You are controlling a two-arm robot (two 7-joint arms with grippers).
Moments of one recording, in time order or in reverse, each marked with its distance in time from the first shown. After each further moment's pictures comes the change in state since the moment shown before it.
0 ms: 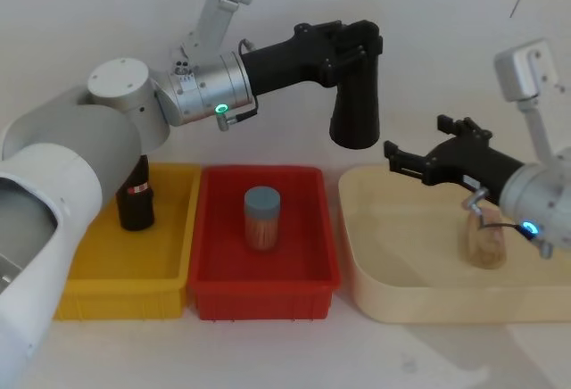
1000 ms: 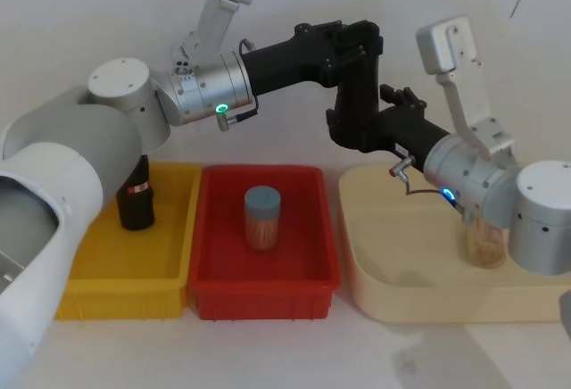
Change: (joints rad) left arm -0.004 -0.003 0.002 0.009 -0.002 -0.004 -0.003; right arm 0.138 -0.174 -0.086 0.194 -0.086 -0.097 -0.054
